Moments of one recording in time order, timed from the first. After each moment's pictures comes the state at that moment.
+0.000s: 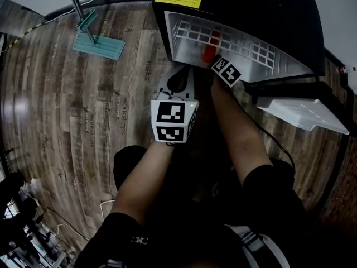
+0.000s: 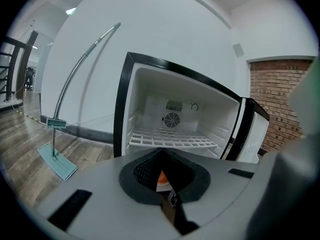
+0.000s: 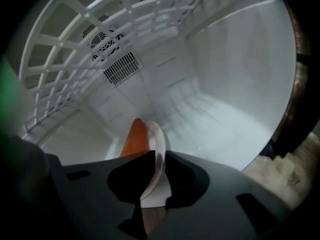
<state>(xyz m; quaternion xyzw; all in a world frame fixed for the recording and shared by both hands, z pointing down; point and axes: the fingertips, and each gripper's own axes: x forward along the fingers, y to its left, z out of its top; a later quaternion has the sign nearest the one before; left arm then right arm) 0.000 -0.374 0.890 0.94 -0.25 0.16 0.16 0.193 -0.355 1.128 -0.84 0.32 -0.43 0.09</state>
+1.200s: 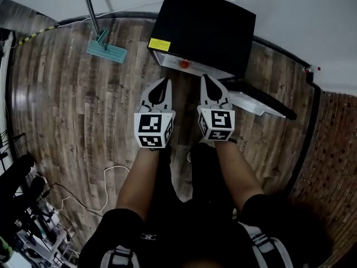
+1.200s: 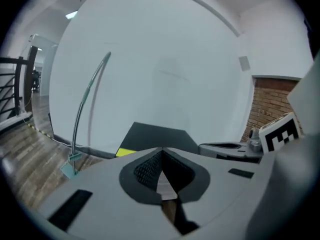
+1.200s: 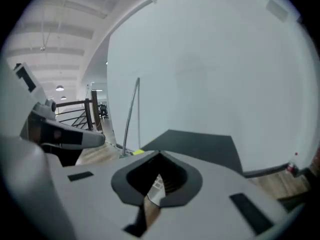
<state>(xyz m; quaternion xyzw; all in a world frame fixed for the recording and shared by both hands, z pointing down) -0.012 -0.332 0.594 0.93 -0.27 0.18 0.18 0.091 -0.277 0.611 -0.77 0.60 -0.19 -0.10</state>
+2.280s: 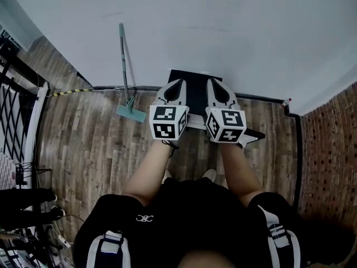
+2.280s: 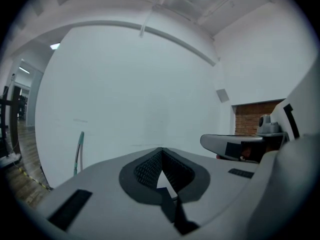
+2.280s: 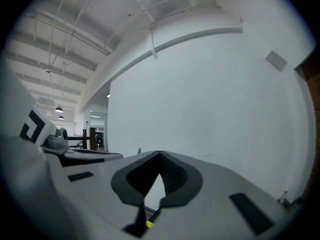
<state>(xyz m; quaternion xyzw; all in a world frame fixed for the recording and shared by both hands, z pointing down) 0.032 -0.283 0.143 0.97 -0.23 0.07 0.07 0.101 -0.222 0.125 -0.80 0.59 -0.05 0.01</state>
